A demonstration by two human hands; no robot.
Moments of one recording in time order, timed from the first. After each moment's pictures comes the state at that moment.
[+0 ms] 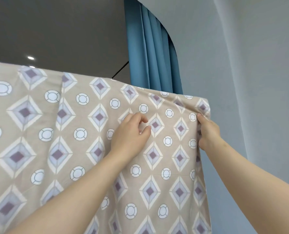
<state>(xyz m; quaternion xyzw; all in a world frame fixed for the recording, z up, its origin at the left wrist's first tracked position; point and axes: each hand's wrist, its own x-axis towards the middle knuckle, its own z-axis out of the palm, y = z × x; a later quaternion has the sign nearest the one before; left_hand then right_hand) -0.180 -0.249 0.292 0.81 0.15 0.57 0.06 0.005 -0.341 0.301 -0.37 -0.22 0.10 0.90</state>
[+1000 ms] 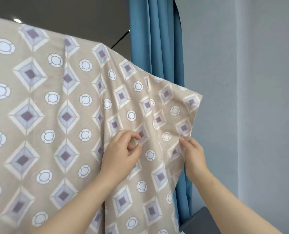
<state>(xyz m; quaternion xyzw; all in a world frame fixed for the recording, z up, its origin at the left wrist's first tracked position) -0.211 -0.238 0.175 0.81 0.09 0.56 0.14 -0.045 -0.341 0.164 -0.45 -0.32 0.11 0.83</state>
